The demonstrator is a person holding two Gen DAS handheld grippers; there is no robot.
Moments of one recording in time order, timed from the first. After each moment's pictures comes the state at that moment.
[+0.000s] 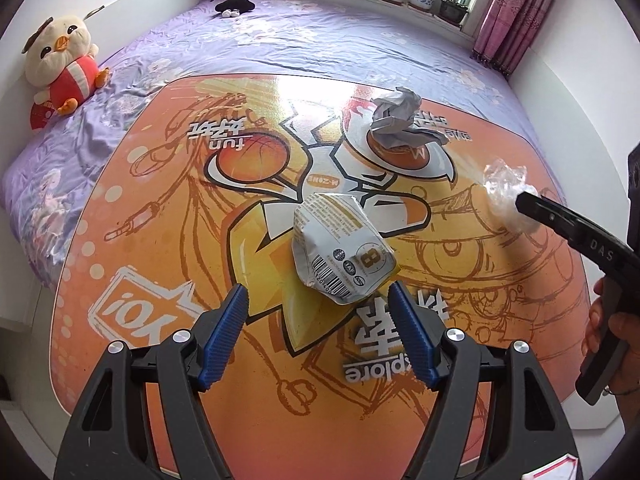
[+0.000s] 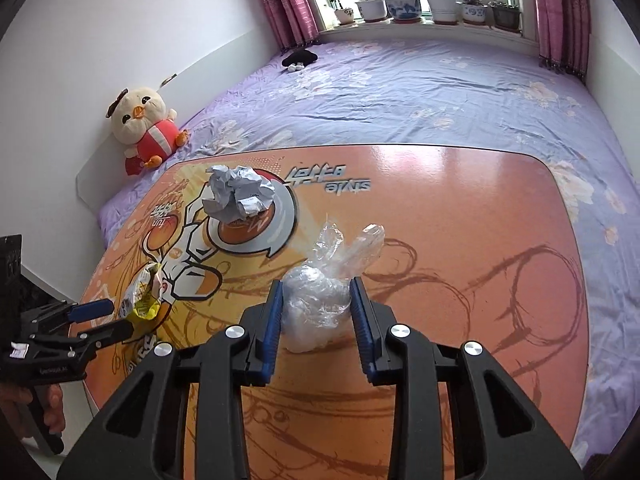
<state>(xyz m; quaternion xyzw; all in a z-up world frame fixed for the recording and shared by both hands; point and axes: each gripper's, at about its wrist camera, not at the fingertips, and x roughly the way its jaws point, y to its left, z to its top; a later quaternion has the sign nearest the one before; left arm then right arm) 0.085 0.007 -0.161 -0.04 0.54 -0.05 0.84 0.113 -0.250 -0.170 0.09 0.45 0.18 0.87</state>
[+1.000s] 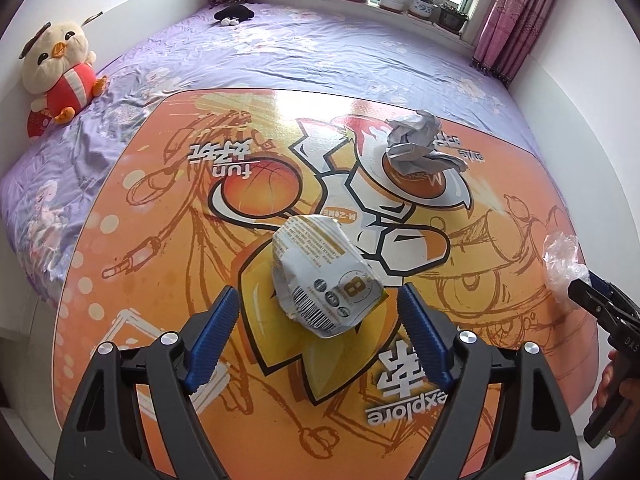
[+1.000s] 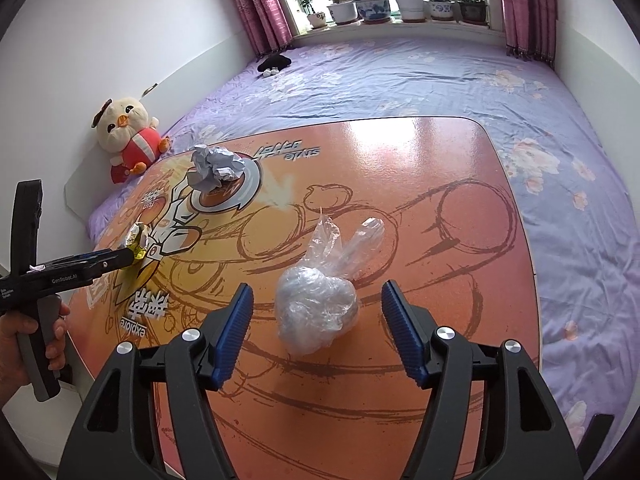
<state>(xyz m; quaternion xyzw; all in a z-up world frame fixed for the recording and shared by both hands) 0.109 0.010 -0.168 -0.03 0.52 -0.05 0.85 0.069 -0.279 -0.172 0.10 0.45 0.13 0.87</state>
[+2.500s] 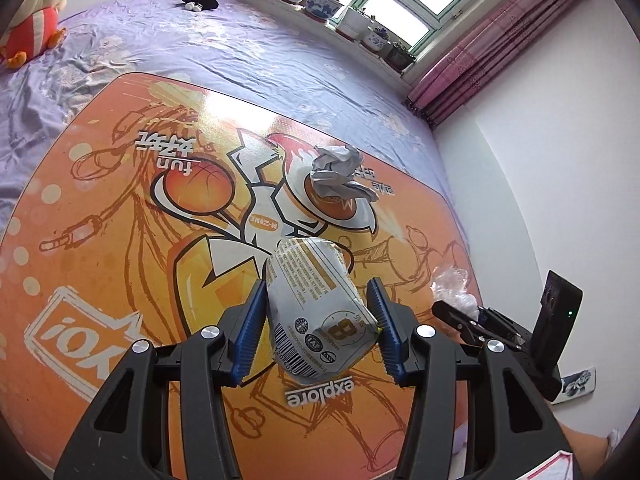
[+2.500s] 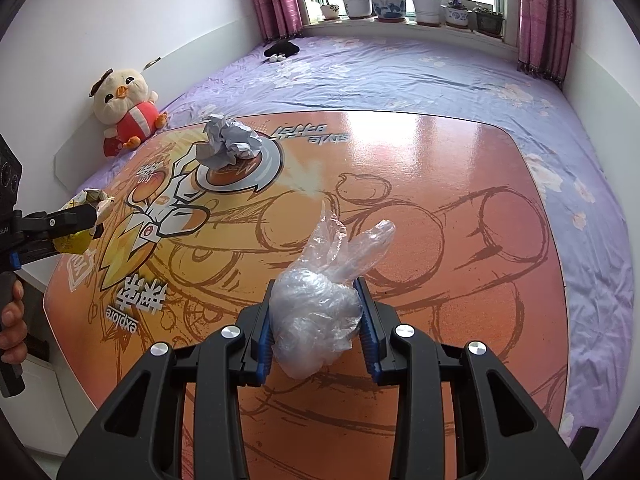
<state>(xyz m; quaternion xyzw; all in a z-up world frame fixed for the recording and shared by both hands) 0.092 0.036 -0.150 -0.21 0.49 -0.18 0.83 0.070 -0.240 -0.178 0.05 0.46 0.14 0.88</state>
